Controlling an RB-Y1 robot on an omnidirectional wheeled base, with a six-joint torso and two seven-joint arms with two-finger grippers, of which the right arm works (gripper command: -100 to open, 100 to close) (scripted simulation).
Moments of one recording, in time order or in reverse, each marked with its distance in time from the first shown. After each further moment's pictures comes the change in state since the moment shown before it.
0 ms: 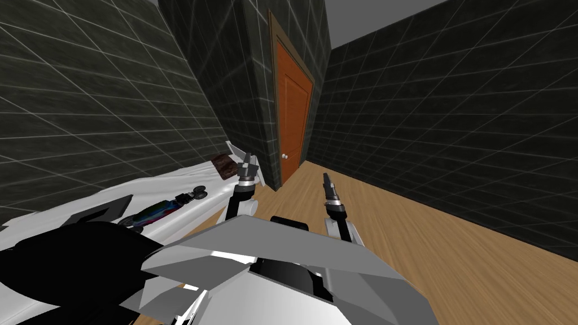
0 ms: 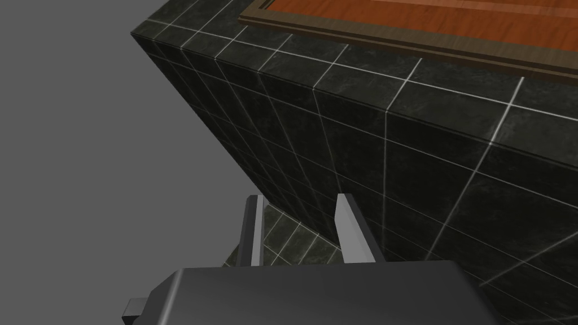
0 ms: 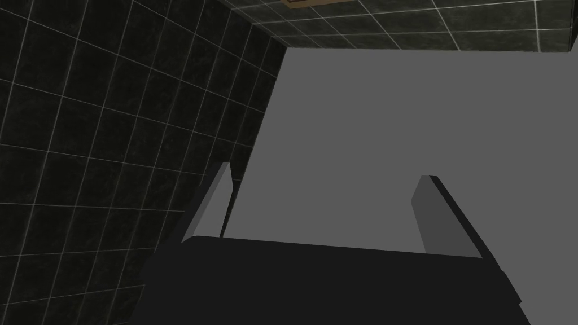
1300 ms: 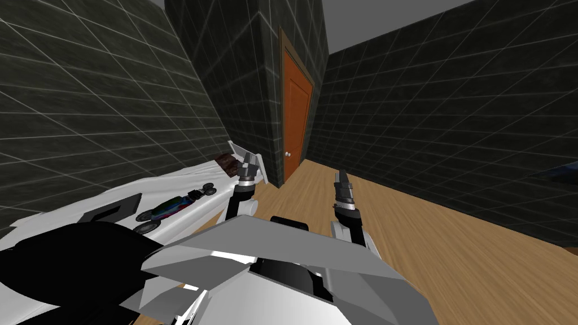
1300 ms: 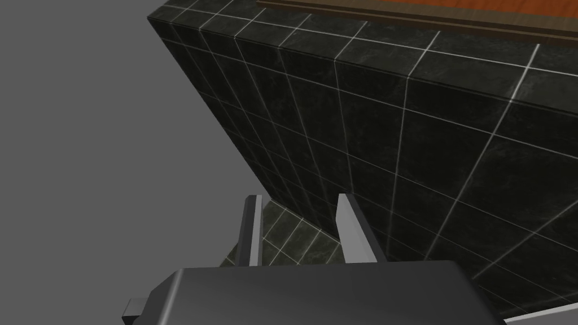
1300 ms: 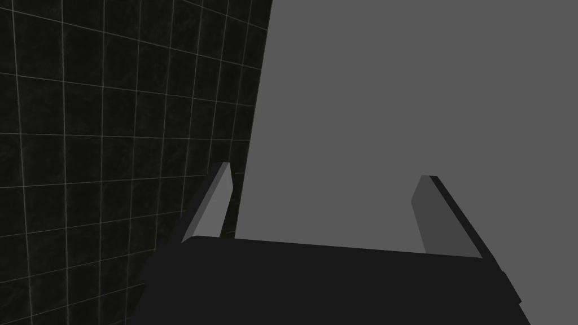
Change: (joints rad) arm 0.115 0.022 -0.025 -0.255 -0.074 0.062 -0.151
